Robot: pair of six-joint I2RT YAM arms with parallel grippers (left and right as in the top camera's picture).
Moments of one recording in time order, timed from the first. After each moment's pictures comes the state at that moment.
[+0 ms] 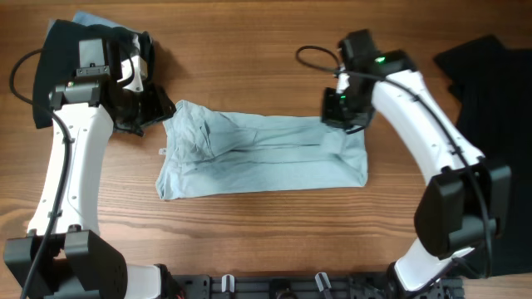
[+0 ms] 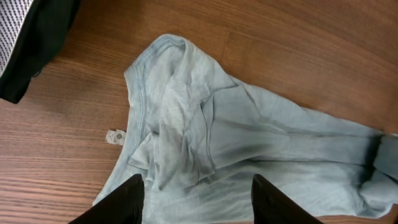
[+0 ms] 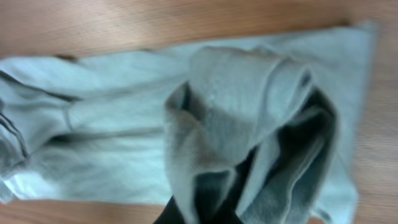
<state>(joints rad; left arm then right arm) 0.09 1.59 1.38 -1.03 0.26 -0.24 0.30 1.85 1.50 -1.07 -0.19 0.45</state>
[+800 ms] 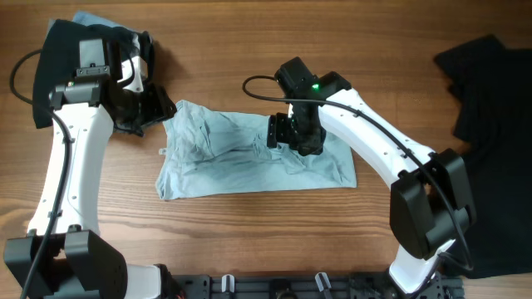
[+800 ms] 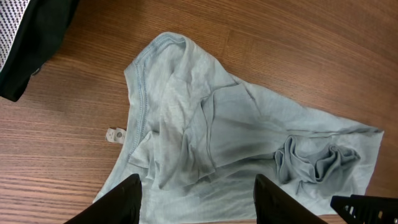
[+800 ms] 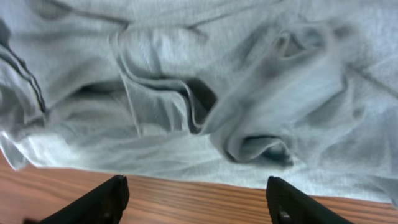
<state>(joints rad) 0.09 1.59 1.38 -1.04 0.26 -0.24 0.54 1.91 1.48 -1.04 -0.25 0.61</state>
